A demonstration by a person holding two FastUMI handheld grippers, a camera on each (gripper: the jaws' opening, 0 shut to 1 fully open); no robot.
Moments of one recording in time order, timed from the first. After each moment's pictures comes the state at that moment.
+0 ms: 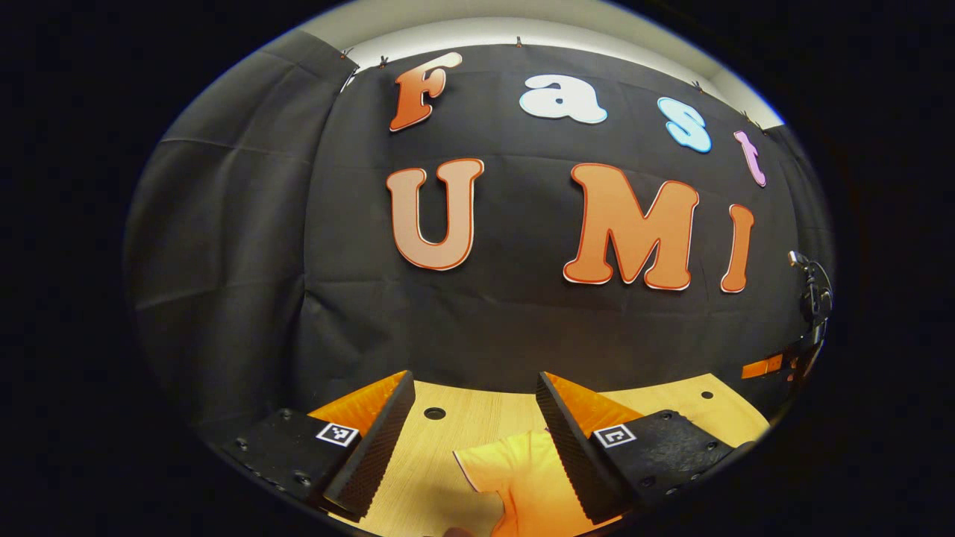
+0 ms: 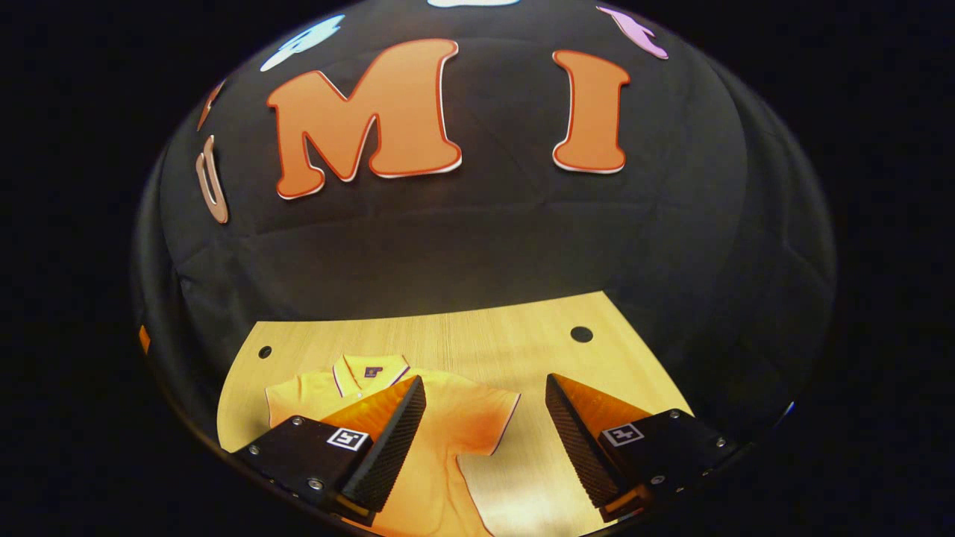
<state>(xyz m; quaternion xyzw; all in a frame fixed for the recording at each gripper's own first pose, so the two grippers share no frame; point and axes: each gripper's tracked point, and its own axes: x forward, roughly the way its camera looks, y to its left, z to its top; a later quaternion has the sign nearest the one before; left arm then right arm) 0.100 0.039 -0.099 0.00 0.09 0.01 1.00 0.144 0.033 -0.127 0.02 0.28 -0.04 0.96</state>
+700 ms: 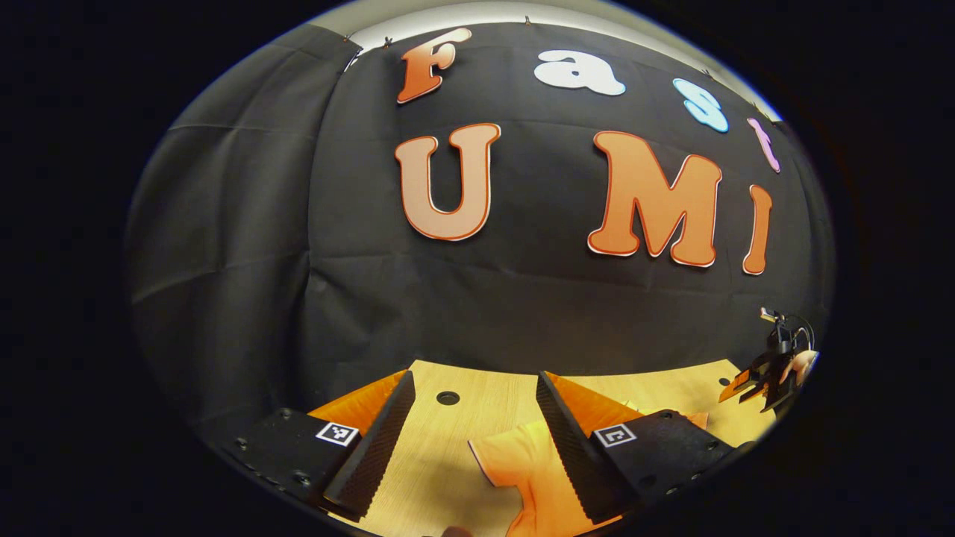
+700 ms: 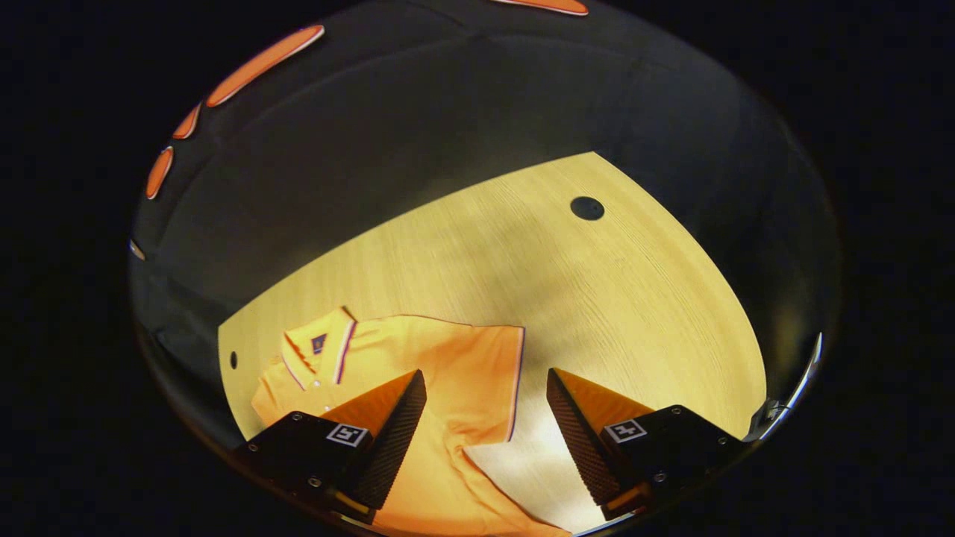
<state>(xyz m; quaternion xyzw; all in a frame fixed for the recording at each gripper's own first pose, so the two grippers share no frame) 0.126 0.065 -0.143 0.00 0.14 0.03 0.99 0.197 0.007 -0.294 0.13 0.50 -0.11 0.85</state>
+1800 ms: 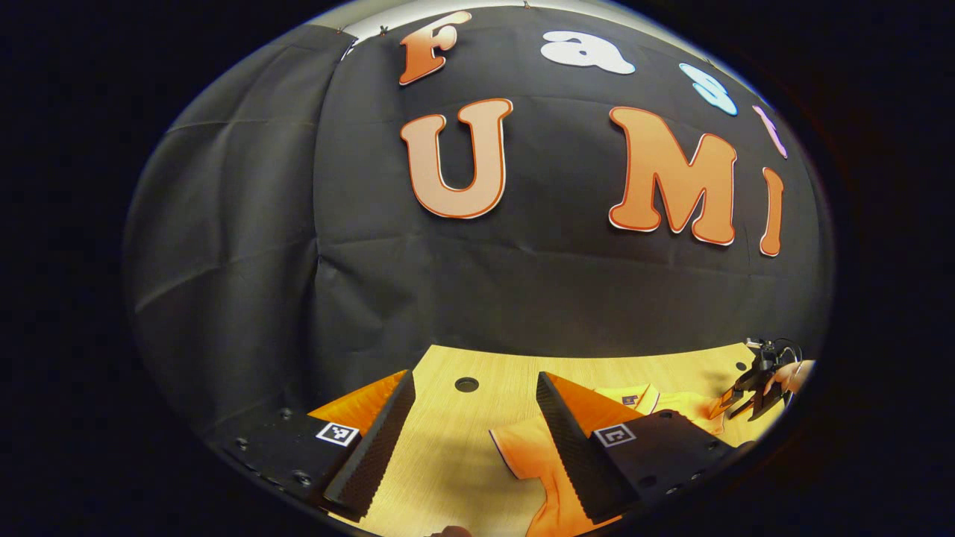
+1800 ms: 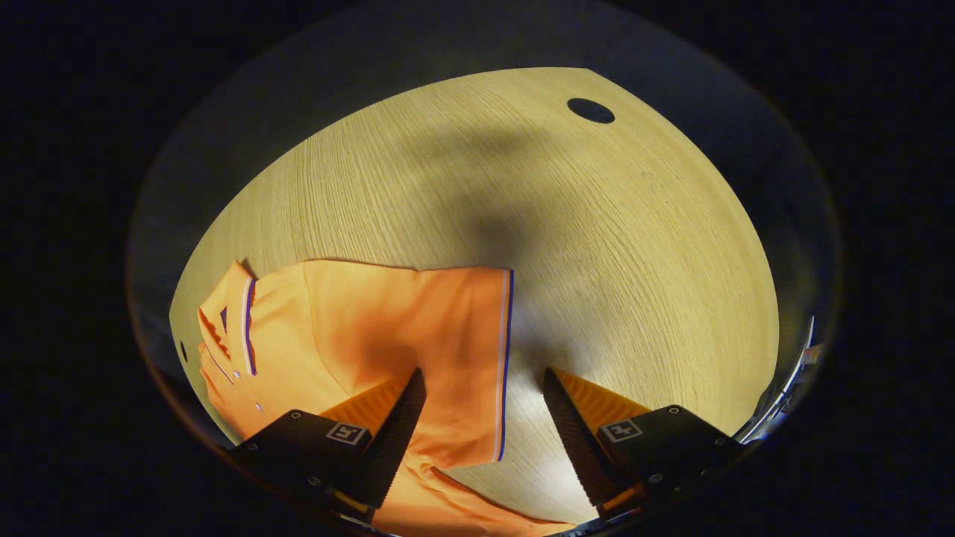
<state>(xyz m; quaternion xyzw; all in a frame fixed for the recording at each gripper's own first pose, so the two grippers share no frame) 0.140 0.087 -0.157 0.02 0.17 0.05 0.98 0.192 0.013 -0.392 0.11 0.60 -0.15 0.78</state>
